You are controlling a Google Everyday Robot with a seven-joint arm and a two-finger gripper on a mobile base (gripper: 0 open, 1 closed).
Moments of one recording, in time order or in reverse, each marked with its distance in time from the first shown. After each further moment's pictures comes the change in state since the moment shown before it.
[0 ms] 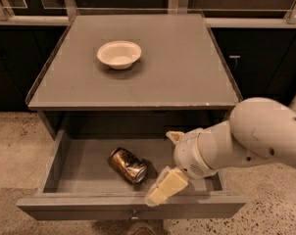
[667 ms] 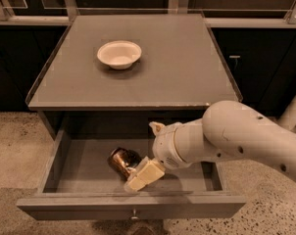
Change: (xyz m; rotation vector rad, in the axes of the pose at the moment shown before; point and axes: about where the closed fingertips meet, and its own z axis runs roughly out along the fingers) arm -0.039 -0.019 0.044 0.068 -0.078 -0.050
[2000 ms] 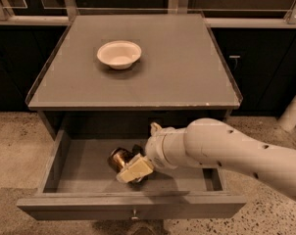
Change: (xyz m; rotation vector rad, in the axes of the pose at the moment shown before) arm 0.013 -0.029 0.043 0.147 -0.009 0.105
